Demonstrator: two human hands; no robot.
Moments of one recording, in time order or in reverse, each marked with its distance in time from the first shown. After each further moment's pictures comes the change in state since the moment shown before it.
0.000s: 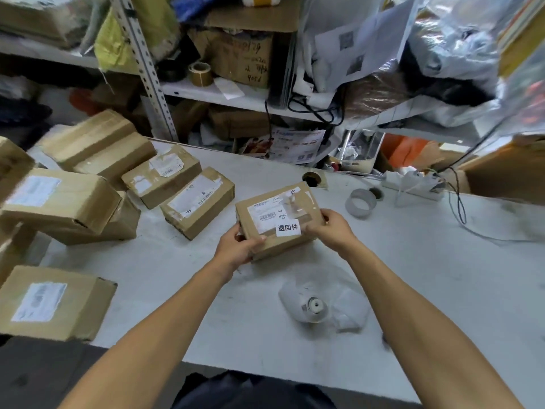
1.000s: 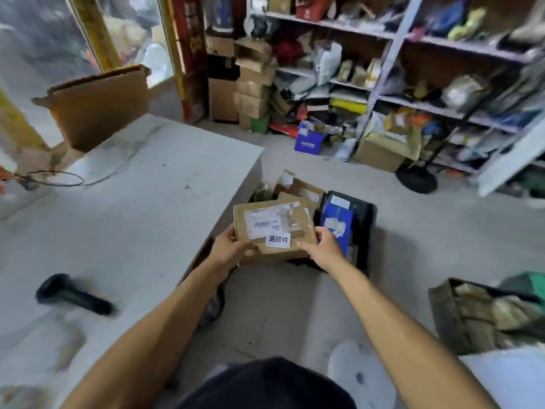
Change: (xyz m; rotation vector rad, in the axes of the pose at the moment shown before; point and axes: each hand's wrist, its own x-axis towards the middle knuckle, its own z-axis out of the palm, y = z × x) left_hand -0.329 -0.188 0.444 0.687 -1.204 0.196; right_hand -0.539 0.397 -0.145 0.613 1.191 0.609
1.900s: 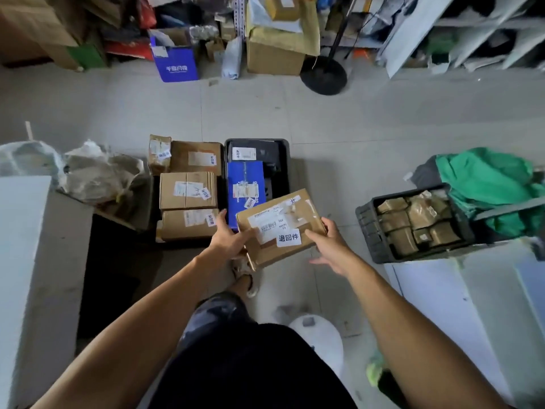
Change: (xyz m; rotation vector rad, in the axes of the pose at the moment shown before) left_hand 0.307 0.022 0.369 0.346 -0.416 -0.410; right_hand 0.249 0.160 -0.268 0.404 0.217 0.614
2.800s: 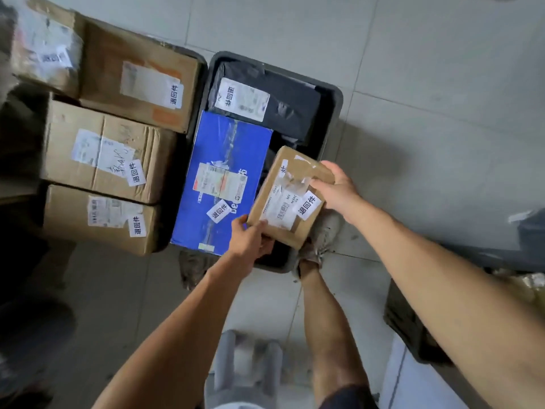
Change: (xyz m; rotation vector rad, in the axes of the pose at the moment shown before) left_hand 0.488 -0.038 0.186 -0.658 0.277 -0.549; right_hand 0.610 -0.060 0.025 -0.488 -0.225 0.021
